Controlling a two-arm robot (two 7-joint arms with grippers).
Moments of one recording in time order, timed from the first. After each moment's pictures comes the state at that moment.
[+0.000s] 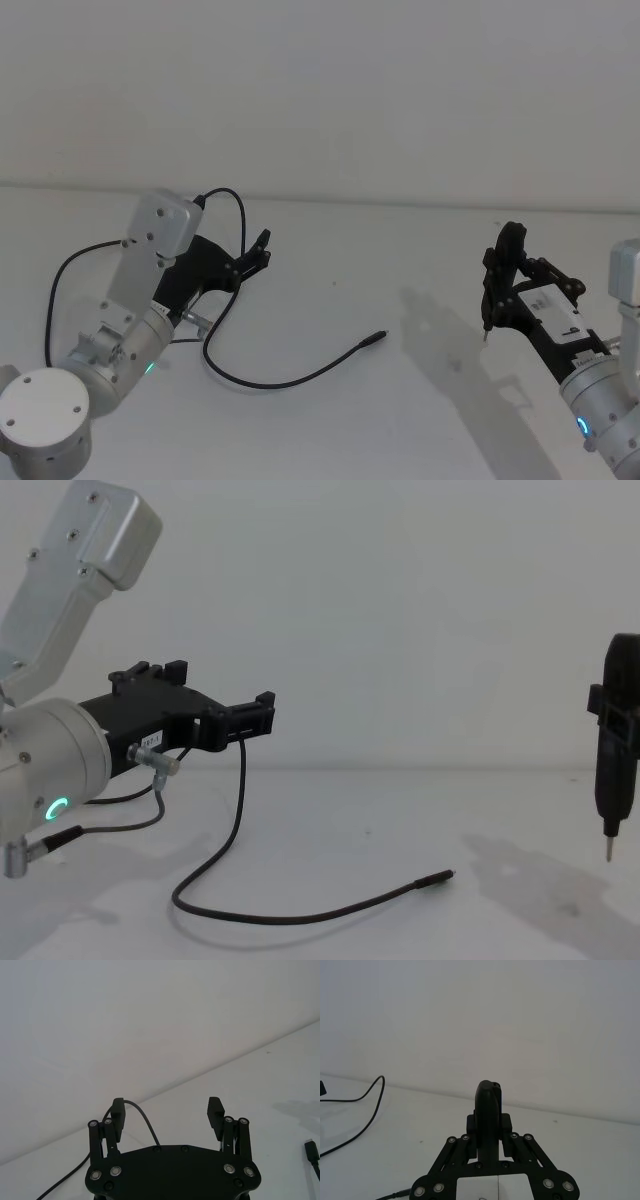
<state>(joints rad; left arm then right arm) -0.24 0.38 0.45 -1.63 -0.20 0.01 -0.01 -0.01 0.34 -0.23 -1.77 0.29 0.03 0.07</state>
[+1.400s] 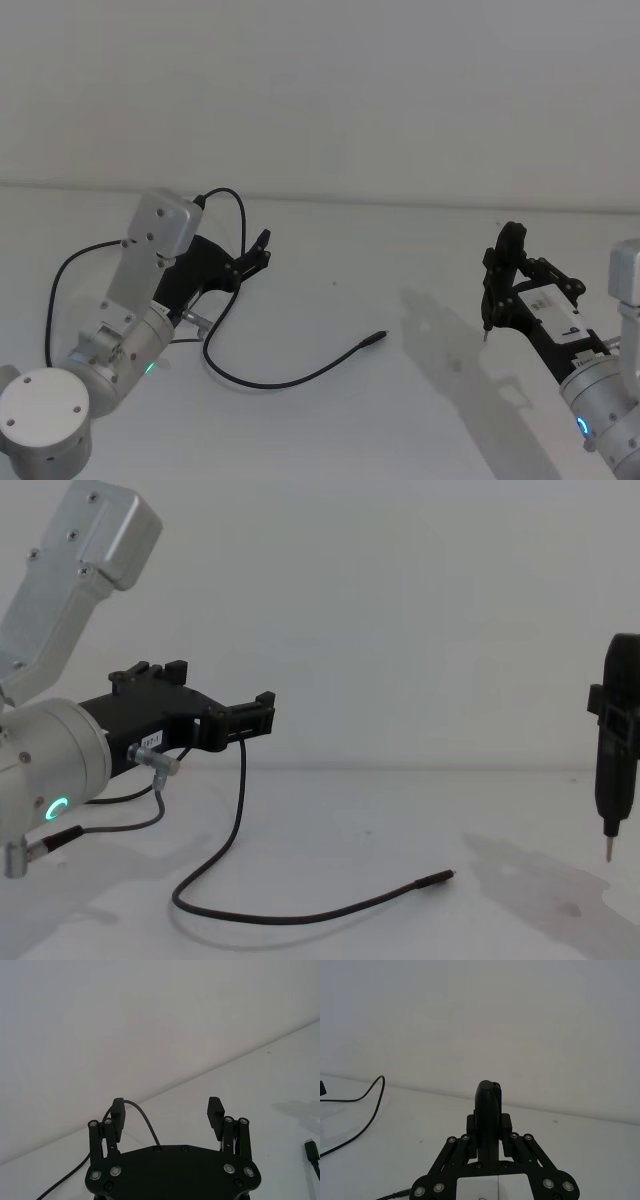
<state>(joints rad) -0.24 0.38 0.45 -1.63 -0.20 0.01 -0.01 -0.01 0.34 -0.23 -1.77 0.29 0.03 0.07</state>
